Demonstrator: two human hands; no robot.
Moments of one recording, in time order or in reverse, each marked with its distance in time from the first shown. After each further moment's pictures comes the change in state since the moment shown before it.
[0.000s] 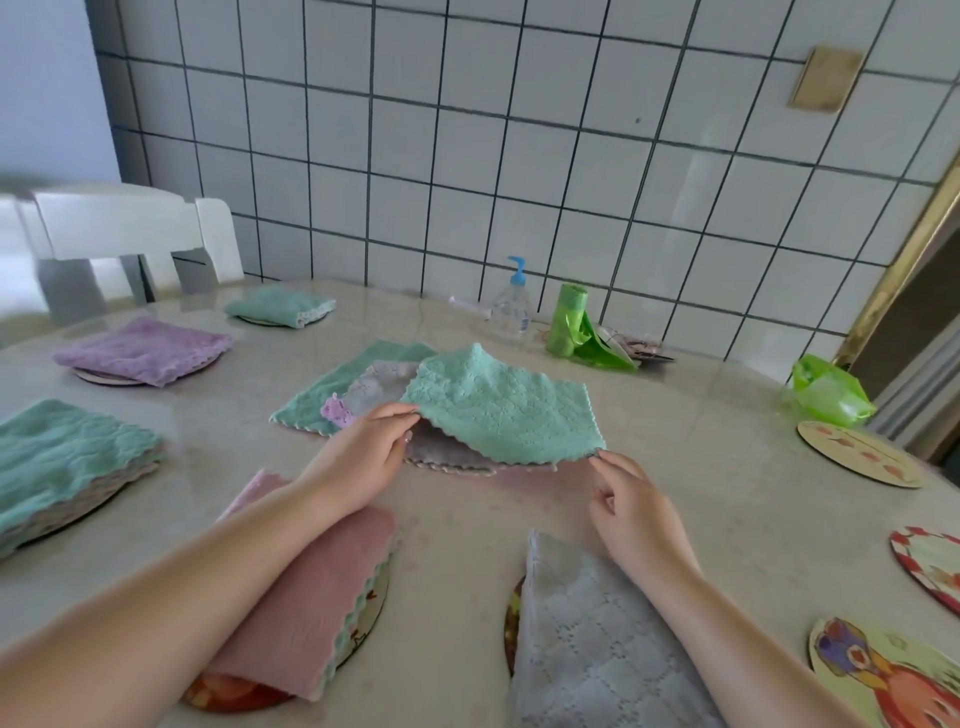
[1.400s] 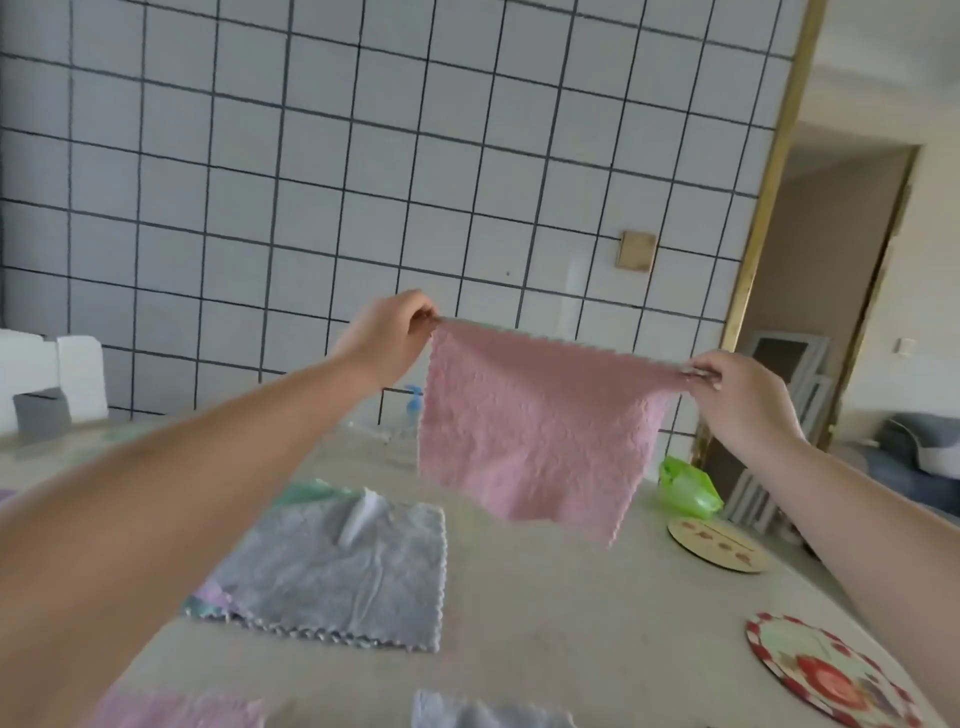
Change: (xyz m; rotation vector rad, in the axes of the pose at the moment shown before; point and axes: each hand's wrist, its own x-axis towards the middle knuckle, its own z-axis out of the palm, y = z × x) left_hand 0.168 0.158 -0.133 -0.211 0.373 0.301; right_hand 0.070 0.000 -0.267 -0.110 0.621 0.079
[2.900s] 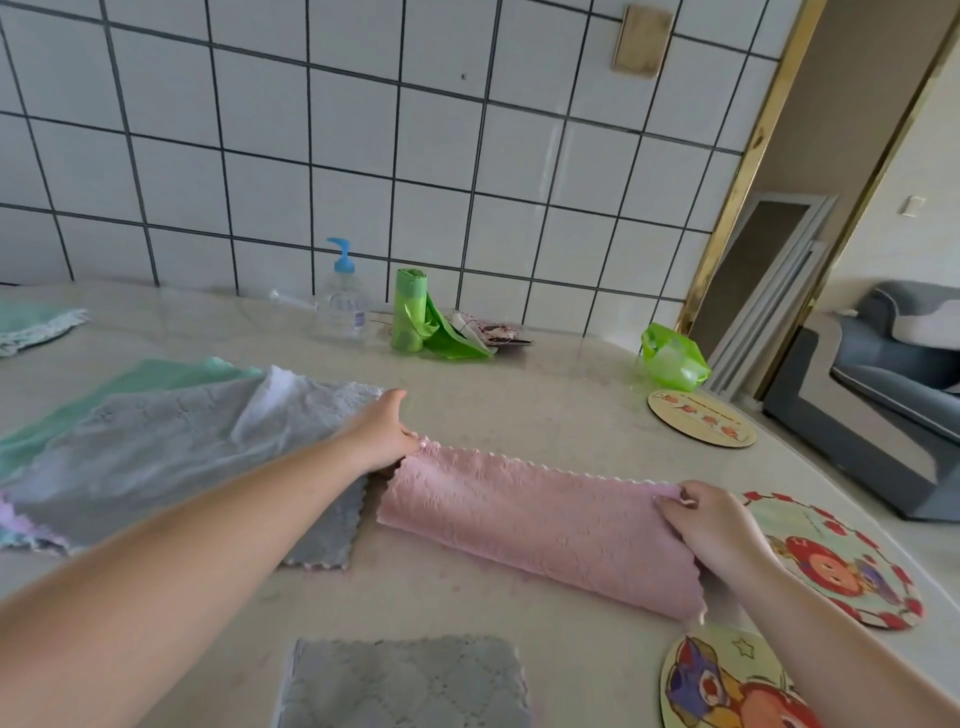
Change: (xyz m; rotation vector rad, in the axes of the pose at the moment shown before) left_hand -0.112 -0.085 0.244 -0.075 -0.657 -0.561; right_hand -0.127 0.188 0.126 -0.092 -0.561 0.532
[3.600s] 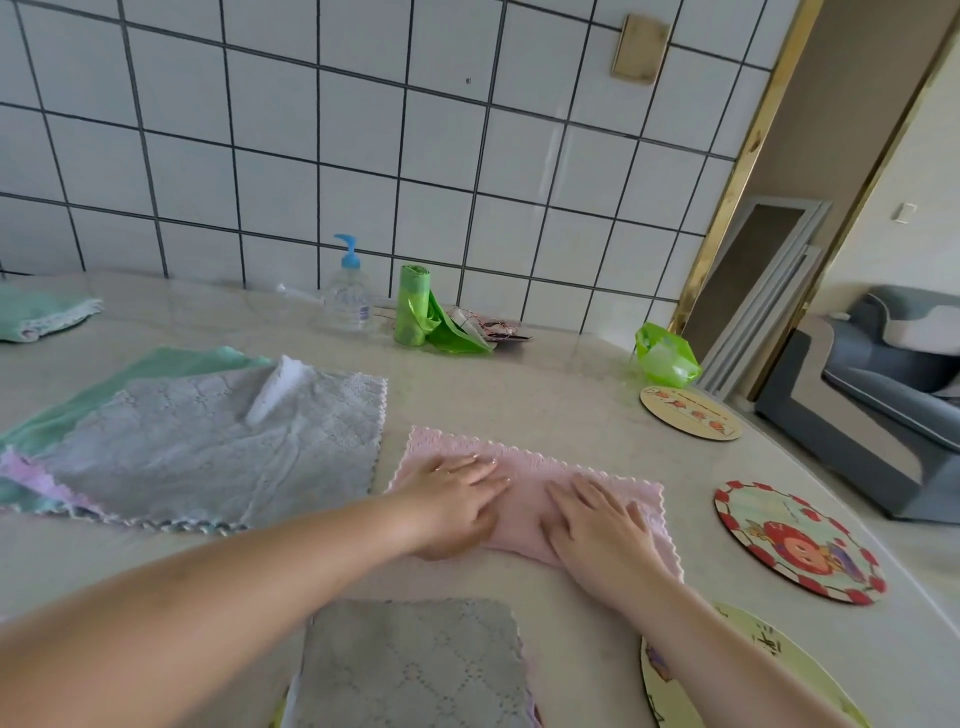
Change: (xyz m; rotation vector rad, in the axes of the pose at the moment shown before) left_hand -0.084 0.038 0.048 0.676 -0.288 0.481; right_hand -0.057 -0.046 0.053 -0.468 -0.146 -0.373
